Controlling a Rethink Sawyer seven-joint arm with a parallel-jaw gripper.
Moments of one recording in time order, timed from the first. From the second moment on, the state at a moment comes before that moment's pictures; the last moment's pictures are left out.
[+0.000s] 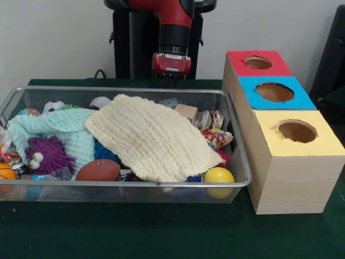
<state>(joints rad) -0.23 -0.01 -0.25 2.24 -0.25 -1.22 1.59</state>
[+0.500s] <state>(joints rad) -0.23 -0.01 -0.25 2.23 -0.25 -1.23 1.59</state>
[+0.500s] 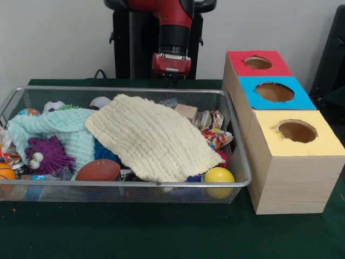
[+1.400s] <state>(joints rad) -0.23 -0.10 -0.25 2.27 -0.25 -1.14 1.59</state>
